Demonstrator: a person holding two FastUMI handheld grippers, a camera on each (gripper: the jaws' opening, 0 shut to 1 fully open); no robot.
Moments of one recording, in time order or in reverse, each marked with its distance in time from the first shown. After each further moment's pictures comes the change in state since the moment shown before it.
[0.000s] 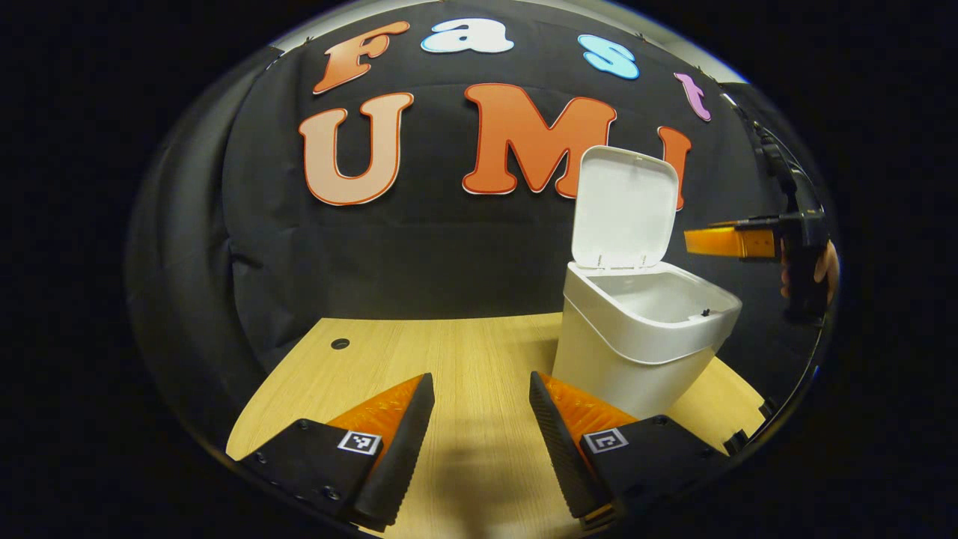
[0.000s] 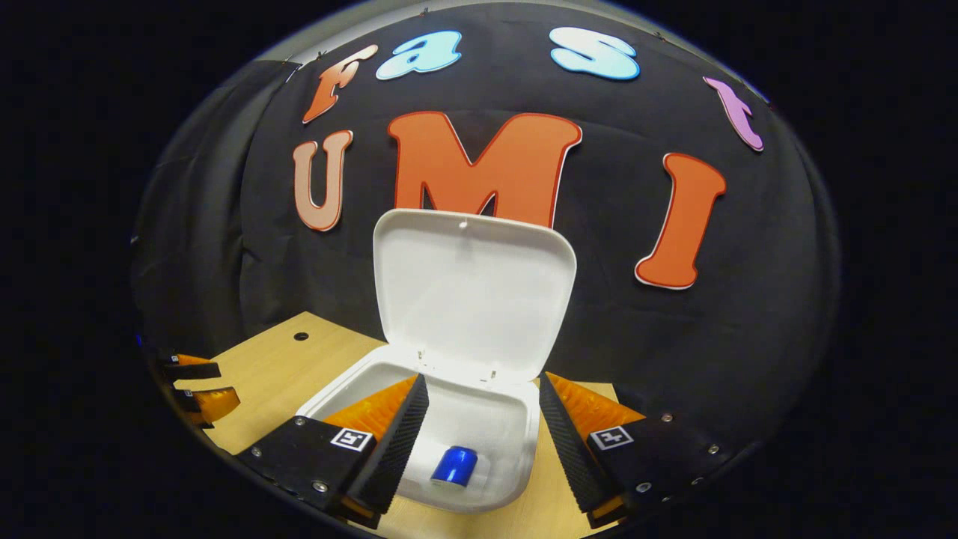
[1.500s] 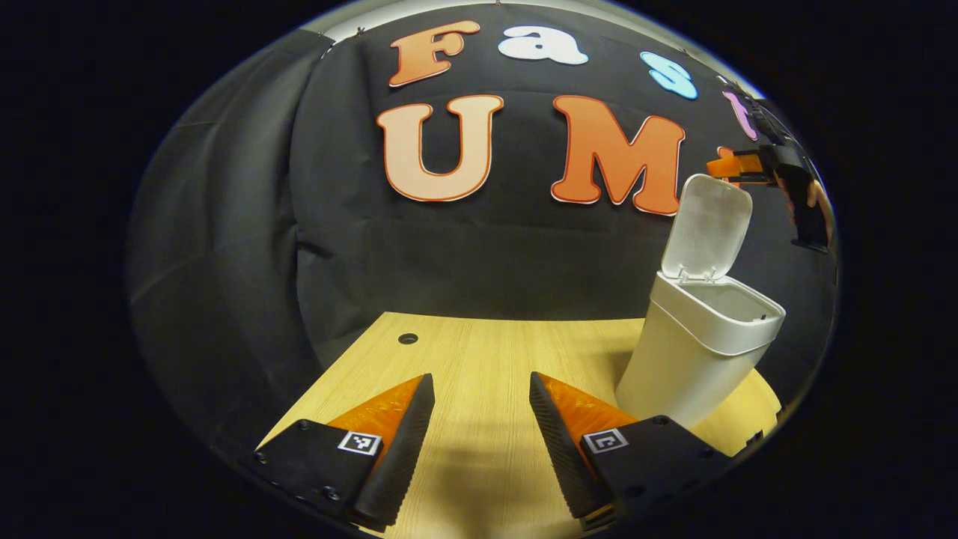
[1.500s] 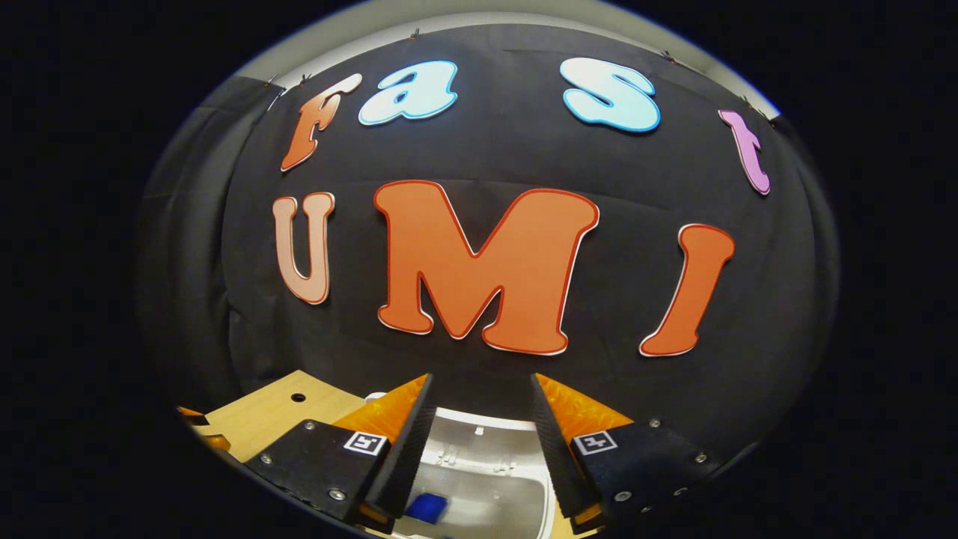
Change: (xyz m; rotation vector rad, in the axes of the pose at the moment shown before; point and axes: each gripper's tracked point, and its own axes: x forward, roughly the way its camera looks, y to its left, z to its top) left arm -0.022 0.108 -0.007 -0.060 -0.006 0.132; right arm 0.023 0.024 0.110 0.059 -0.124 -0.036
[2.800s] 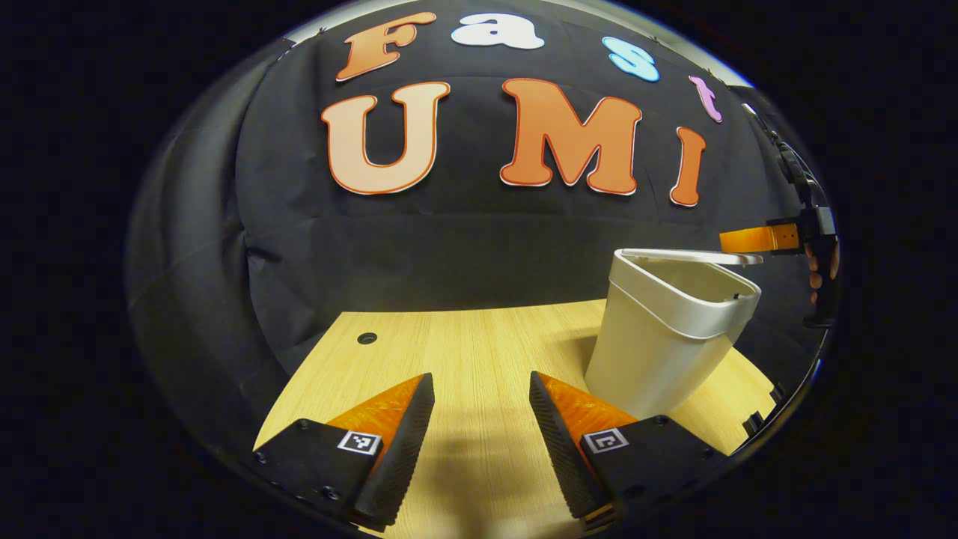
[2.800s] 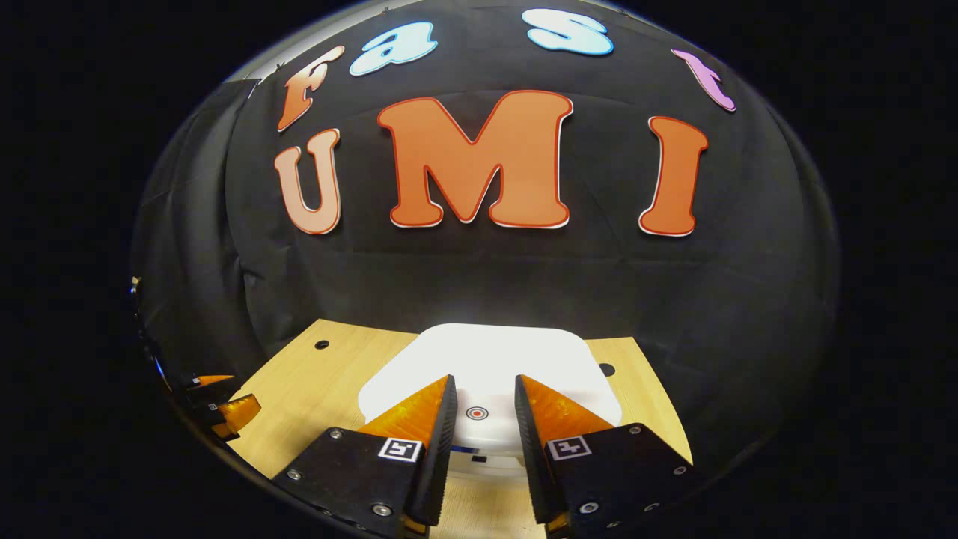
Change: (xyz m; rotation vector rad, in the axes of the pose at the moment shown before) left arm 0.010 -0.034 -0.008 0.068 0.064 -0.147; right arm -0.069 0.028 -0.144 0.105 0.276 0.008
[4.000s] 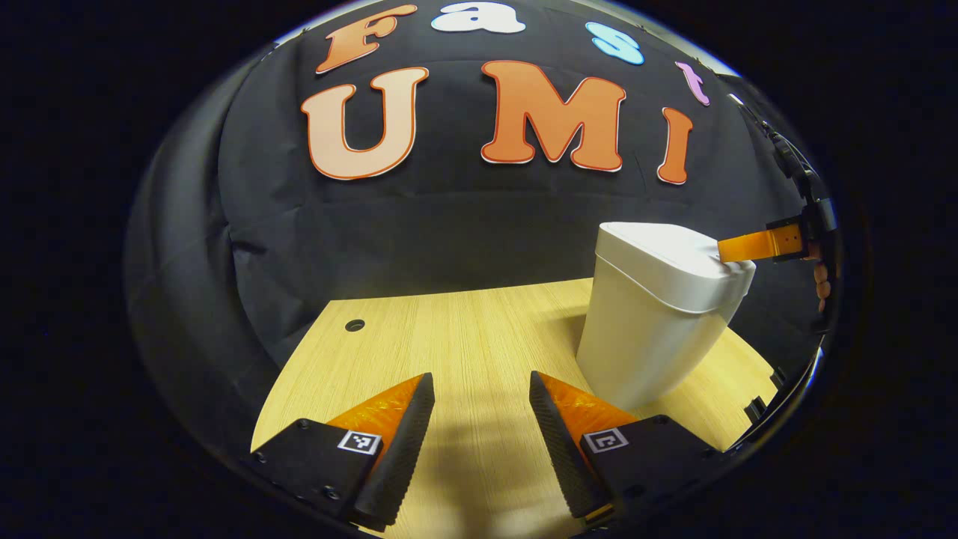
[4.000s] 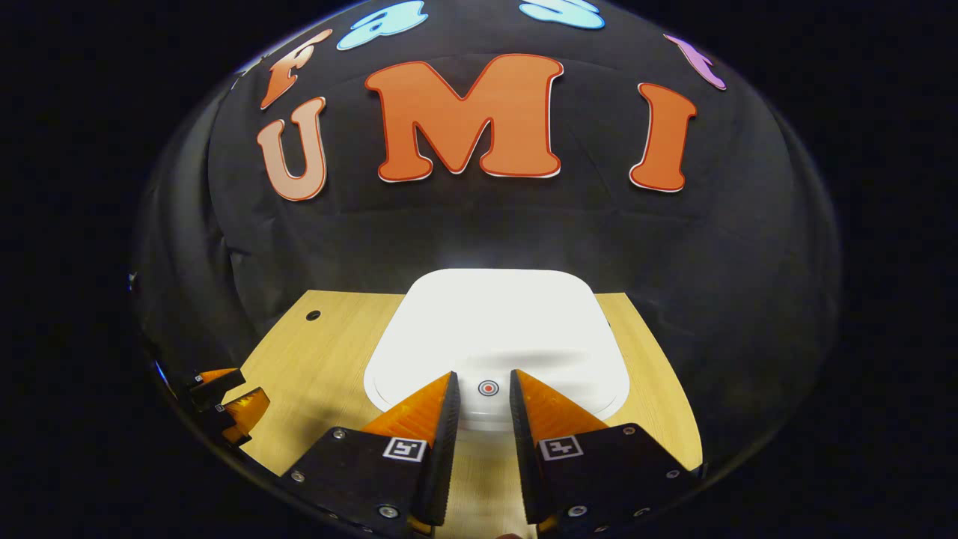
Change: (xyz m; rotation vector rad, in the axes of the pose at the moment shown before) left arm 0.000 -0.015 -0.016 0.036 0.053 -0.040; right arm -0.008 0.007 -0.039 0.018 0.139 -0.053
